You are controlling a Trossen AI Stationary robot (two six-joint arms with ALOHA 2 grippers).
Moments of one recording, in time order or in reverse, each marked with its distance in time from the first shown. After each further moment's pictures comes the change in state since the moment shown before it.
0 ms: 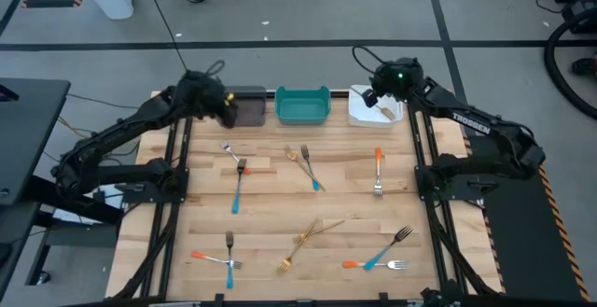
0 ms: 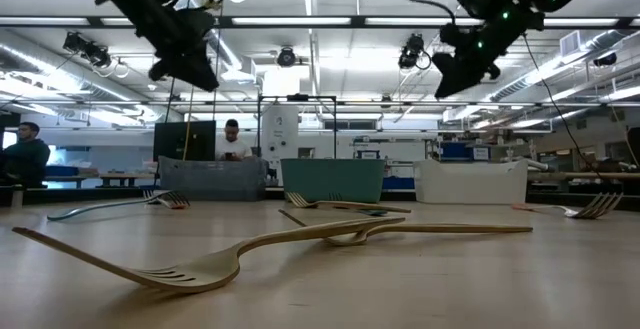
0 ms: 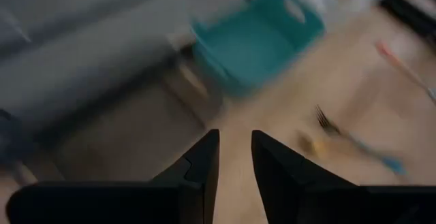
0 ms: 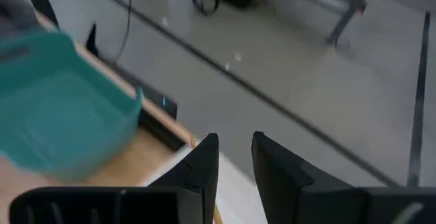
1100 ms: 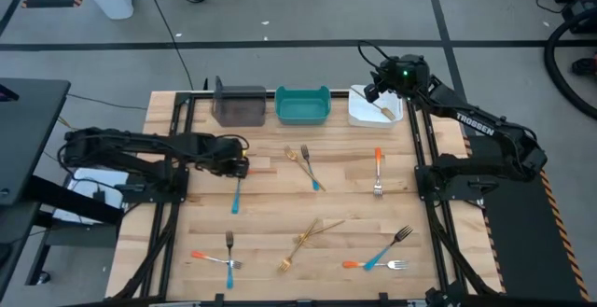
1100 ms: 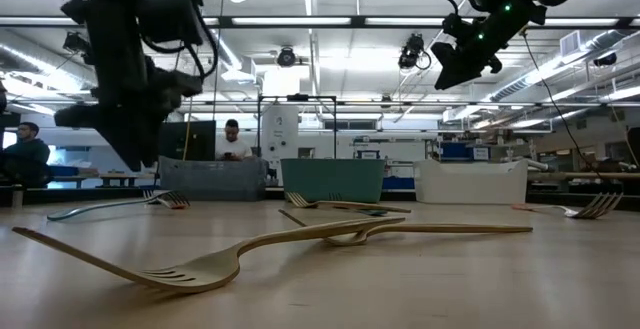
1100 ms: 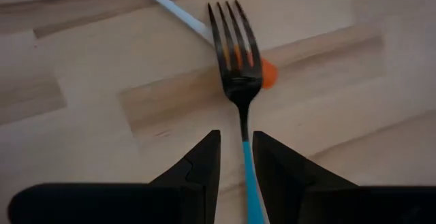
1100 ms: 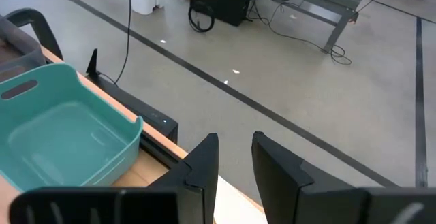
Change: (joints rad) left arm -0.580 0.179 -0.226 -0.141 -0.120 -0.983; right arm -0.005 -0.020 0.022 0.000 0.000 0.041
